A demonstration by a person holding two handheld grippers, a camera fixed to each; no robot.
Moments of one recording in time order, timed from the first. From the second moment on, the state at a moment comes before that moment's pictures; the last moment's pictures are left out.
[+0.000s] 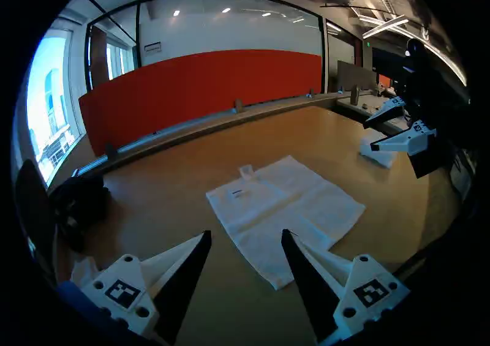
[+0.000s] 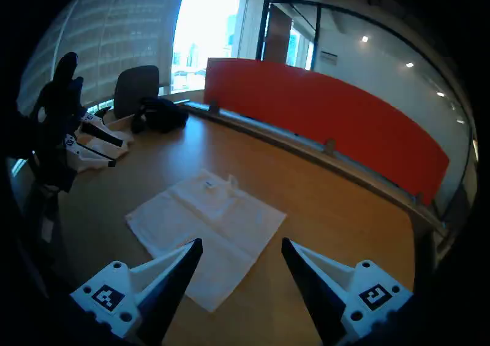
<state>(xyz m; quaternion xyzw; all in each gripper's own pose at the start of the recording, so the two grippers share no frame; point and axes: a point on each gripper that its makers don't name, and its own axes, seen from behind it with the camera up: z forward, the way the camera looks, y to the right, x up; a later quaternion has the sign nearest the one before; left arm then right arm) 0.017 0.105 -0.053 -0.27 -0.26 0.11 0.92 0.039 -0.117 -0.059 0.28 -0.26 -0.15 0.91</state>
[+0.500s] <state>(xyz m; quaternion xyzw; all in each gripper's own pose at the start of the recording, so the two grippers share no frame) -0.058 0.119 -0.062 -0.30 -0.31 0.14 0.89 -0.033 -0.127 -0.069 0.30 -0.30 -0.16 0.89</state>
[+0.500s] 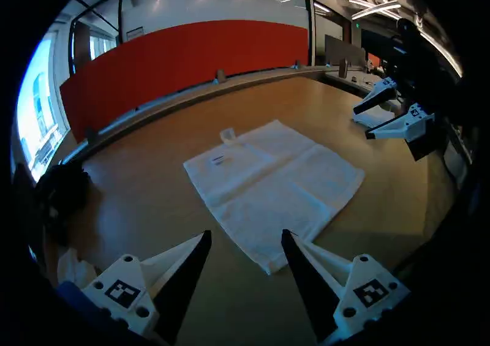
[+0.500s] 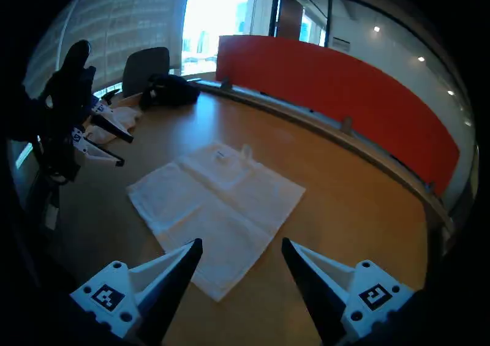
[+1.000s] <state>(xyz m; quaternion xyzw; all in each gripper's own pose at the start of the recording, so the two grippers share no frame) -0.115 0.131 -0.073 -0.33 -0.35 0.17 0.86 -0.095 -0.124 -0.088 0.32 -0.35 -0.17 0.86</state>
